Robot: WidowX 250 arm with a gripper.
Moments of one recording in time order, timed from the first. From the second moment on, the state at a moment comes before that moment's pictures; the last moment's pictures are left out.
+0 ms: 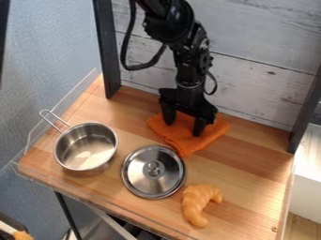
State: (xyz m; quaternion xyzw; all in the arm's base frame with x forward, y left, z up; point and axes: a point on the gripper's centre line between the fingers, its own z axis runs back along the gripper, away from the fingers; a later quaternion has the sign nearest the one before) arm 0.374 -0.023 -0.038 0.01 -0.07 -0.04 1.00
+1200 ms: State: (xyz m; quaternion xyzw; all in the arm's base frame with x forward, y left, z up) arm 0.318 -0.147 -0.040 -0.02 -0.05 -0.19 0.98
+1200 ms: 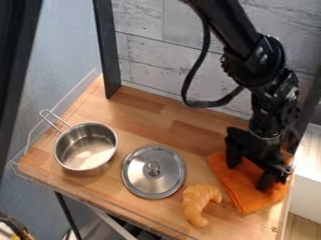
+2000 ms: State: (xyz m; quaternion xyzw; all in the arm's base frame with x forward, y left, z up) arm 0.320 -0.116 0.022 -0.02 -0.11 -0.15 0.98
